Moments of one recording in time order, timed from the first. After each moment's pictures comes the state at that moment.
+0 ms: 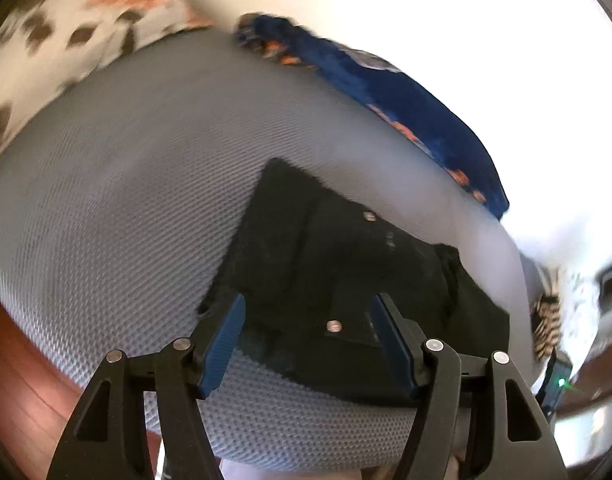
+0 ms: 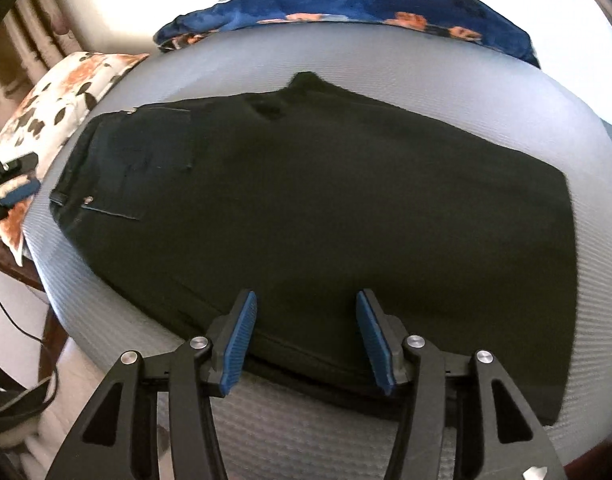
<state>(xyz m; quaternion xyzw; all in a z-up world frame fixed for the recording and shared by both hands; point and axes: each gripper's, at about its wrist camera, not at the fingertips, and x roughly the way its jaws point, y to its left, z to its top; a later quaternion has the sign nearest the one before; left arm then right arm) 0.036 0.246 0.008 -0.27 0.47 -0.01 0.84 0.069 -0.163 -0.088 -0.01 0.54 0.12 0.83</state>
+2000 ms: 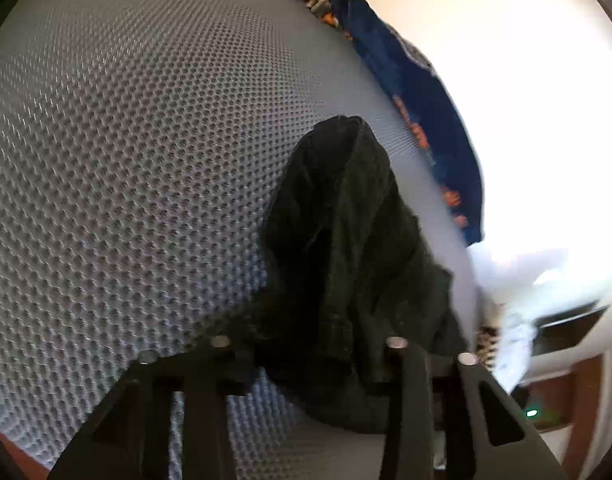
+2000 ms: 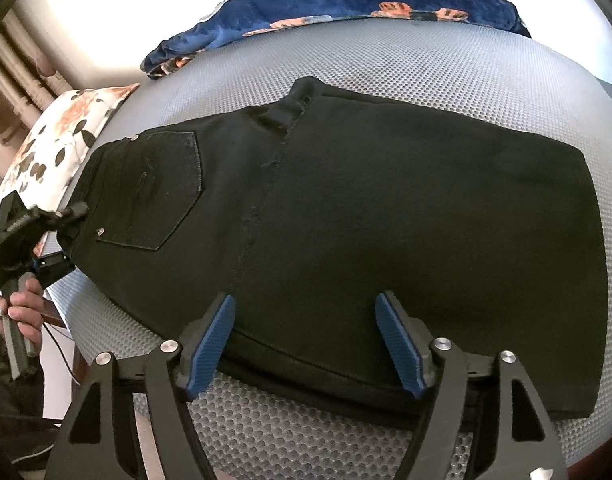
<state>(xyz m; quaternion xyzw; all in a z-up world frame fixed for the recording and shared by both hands) 0.095 0.288 -0.068 -0.39 0.48 -0.07 0.78 0.081 -0.160 -0.091 0.06 0.53 0.11 0.84</state>
